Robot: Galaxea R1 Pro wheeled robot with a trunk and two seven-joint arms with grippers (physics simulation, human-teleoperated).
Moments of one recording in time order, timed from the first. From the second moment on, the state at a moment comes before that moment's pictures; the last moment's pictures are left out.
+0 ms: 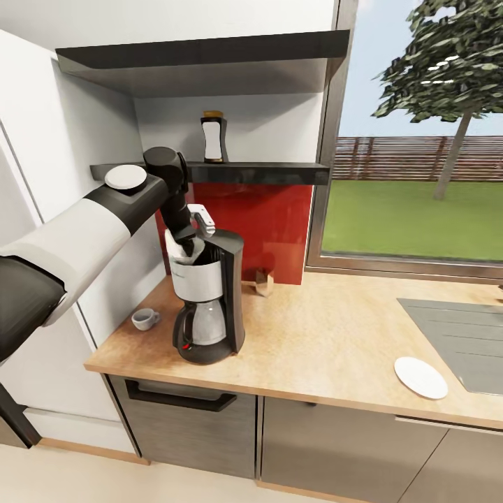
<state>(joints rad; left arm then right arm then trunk) -1.71 0.04 -0.79 -0.61 -0.97 0.91 -1.56 -0.01 -0.02 0.00 -0.25 0.00 0.07 0.01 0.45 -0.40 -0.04</state>
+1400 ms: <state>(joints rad) -1.72 0.07 -0.65 -0.61 -0.98 0.92 -1.51 -0.01 -0.02 0.00 -0.25 0.00 0.07 0.01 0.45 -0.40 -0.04</state>
